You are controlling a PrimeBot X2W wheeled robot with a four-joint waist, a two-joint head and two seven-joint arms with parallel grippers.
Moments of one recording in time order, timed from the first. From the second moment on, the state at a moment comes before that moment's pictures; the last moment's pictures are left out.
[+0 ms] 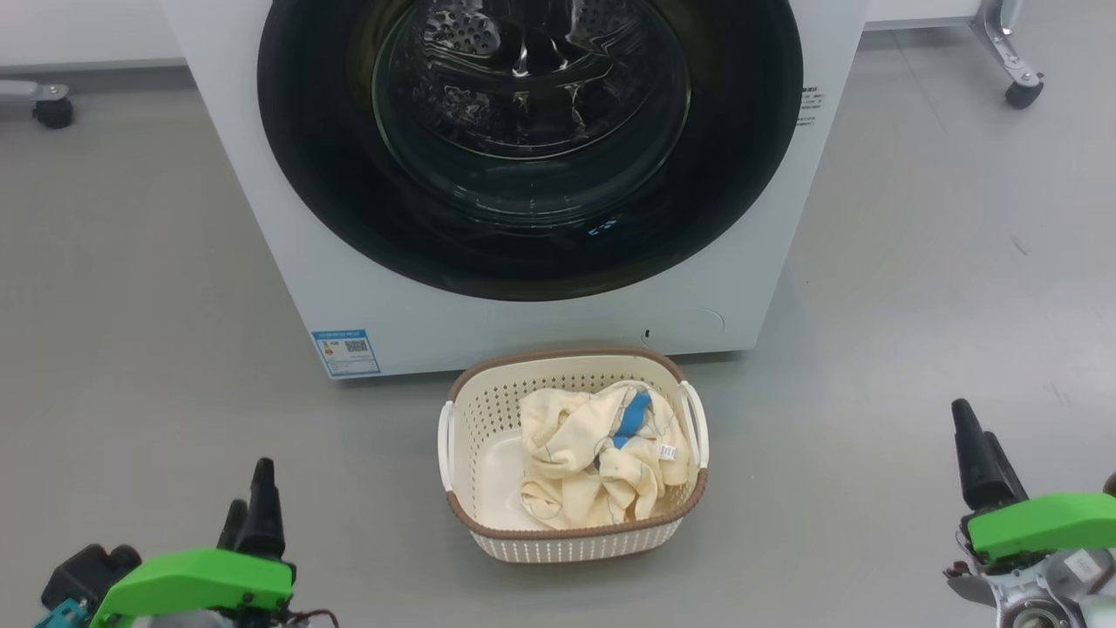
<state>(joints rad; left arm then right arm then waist) -0.06 0.06 -0.03 0.24 -1.04 -0.04 -0.05 -0.01 -0.07 -0.12 0.26 0.97 0.13 -0.02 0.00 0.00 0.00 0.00</state>
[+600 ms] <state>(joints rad) -0.06 0.07 -0.07 0.22 -0.80 -0.03 -0.10 -0.03 -0.07 -0.12 0.22 0.70 0.13 -0.03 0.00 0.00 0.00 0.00</state>
